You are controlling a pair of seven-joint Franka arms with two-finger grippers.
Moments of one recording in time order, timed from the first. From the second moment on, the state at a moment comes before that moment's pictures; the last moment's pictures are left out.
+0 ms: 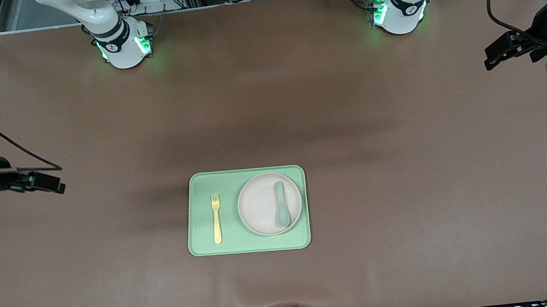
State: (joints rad) left arm -0.03 -0.02 -0.05 -1.56 -0.01 1.45 -0.14; right arm 0.01 0.23 0.00 -1.41 0.07 1.62 0.18
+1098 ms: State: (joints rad) left arm -0.03 -0.07 -0.10 -1.56 0.03 1.42 -0.14; right arm 0.01 -0.04 0.00 -1.63 0.03 1.60 0.17
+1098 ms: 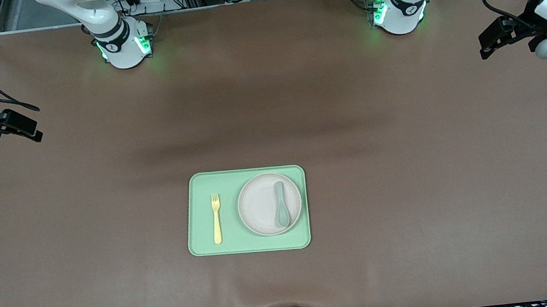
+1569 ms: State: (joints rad) left arm -0.03 -0.07 -0.10 -1.55 0.03 1.42 -0.14; right arm -0.02 -0.04 0.00 -1.60 0.02 1.59 0.15
